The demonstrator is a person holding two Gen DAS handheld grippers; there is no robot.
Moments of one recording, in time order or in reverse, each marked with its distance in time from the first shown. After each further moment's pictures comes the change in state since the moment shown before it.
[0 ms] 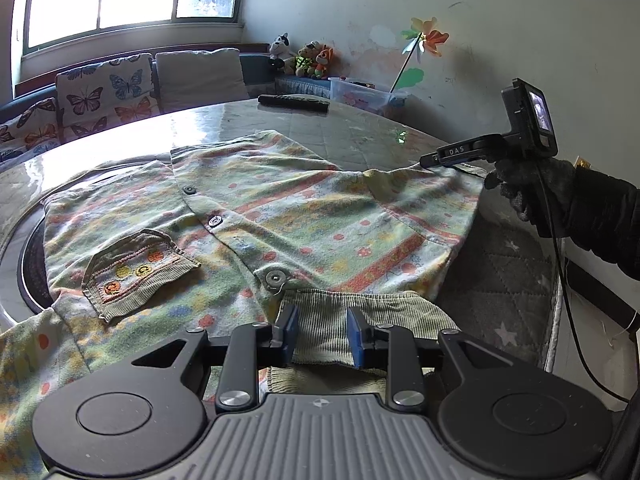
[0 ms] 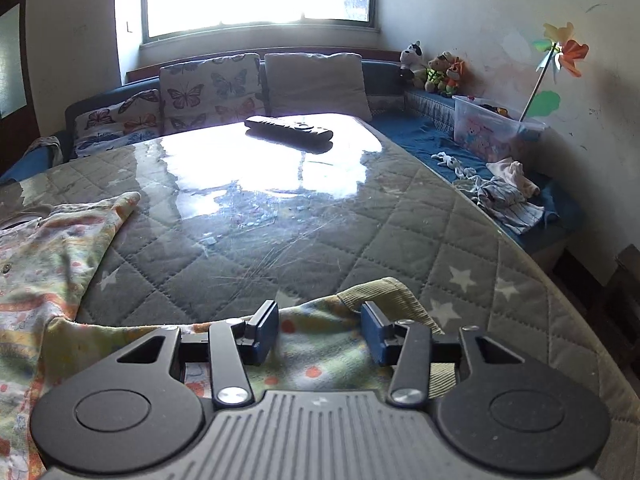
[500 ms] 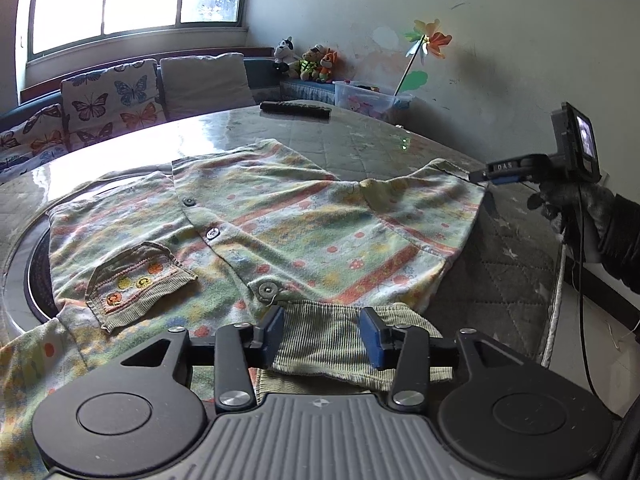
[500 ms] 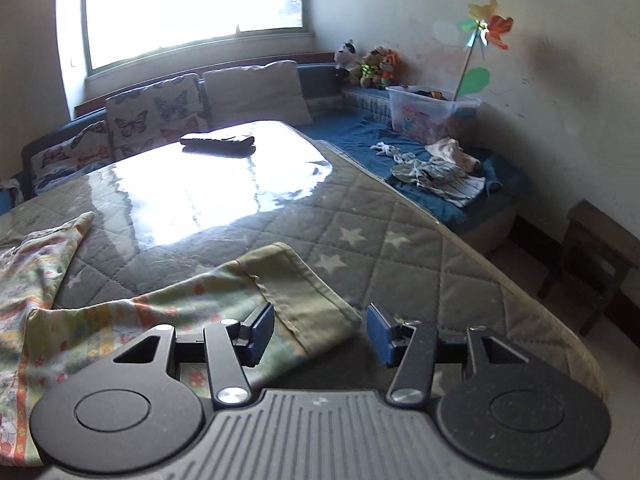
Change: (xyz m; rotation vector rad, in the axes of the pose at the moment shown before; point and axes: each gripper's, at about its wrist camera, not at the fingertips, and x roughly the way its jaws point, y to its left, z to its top) left arm -0.006 -0.012 0.008 0.006 -0.014 0.027; right arm -0.046 -0.051 -0.032 0.160 -0.015 -0.119
